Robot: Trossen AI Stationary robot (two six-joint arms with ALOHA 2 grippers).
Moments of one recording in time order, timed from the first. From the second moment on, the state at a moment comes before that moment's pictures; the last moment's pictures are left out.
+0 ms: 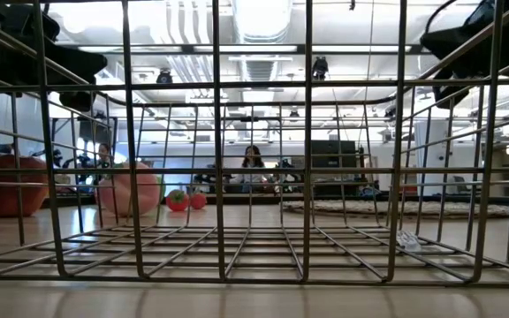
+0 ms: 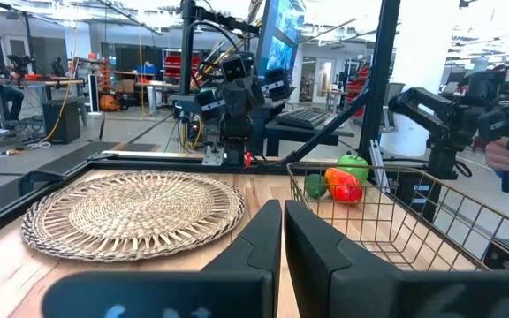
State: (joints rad) left arm 0.04 0.08 0.00 0.12 0.12 -0.07; right arm 0.08 0.24 0.01 0.36 0.01 0.34
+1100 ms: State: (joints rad) left arm 0.04 0.08 0.00 0.12 0.12 -0.07; right arm 0.19 1.44 1.01 -0.31 0.08 0.27
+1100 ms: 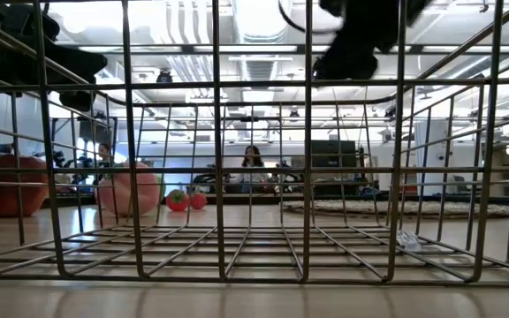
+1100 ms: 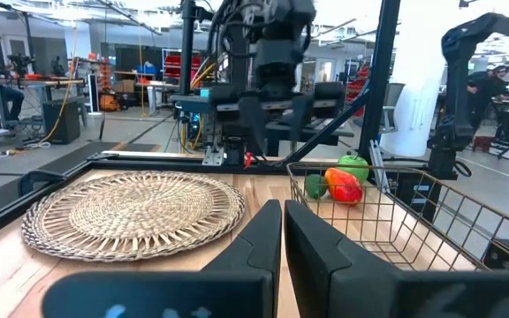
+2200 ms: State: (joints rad) left arm 0.04 0.08 0.00 0.12 0.12 -0.07; right arm 0.20 1.90 1.48 -0.69 0.02 0.23
